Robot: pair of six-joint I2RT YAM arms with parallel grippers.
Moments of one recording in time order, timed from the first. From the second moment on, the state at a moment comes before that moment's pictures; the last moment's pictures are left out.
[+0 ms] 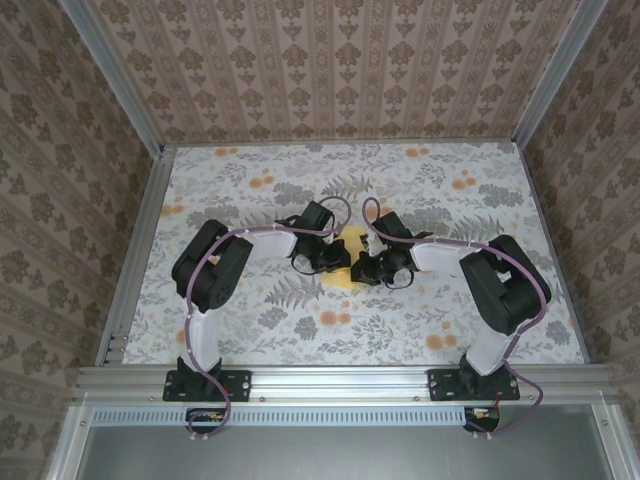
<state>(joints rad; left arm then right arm) -0.71 2.00 1.17 -0.23 0.56 -0.75 0.48 1.74 0.88 -0.27 -0.55 0.61</state>
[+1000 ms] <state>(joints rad) -0.71 2.00 1.17 -0.23 0.56 -0.77 0.48 1.59 0.79 -0.24 -0.41 0.68</state>
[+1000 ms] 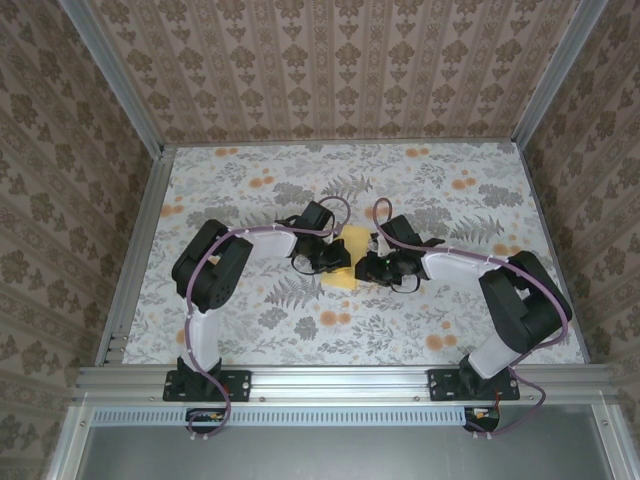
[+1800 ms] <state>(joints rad) -0.71 2.00 1.17 -0.21 0.56 -0.80 0.45 1.71 0.76 -0.03 -0.44 0.95</state>
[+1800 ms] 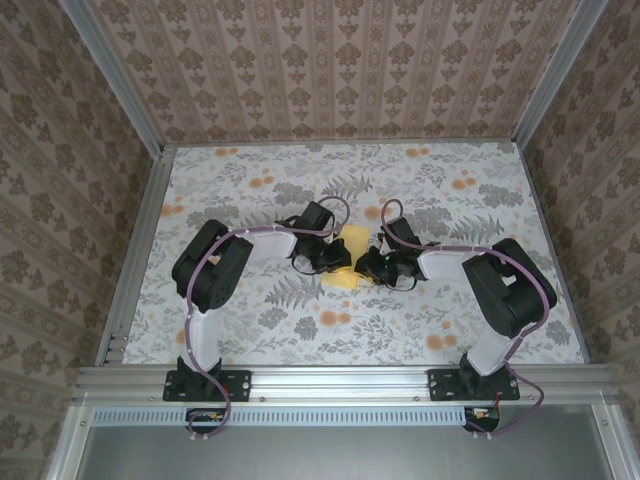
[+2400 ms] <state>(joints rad) -0.70 2.00 1.16 -0.20 0.56 -0.80 0.45 1.73 0.75 -0.01 -0.45 0.97</state>
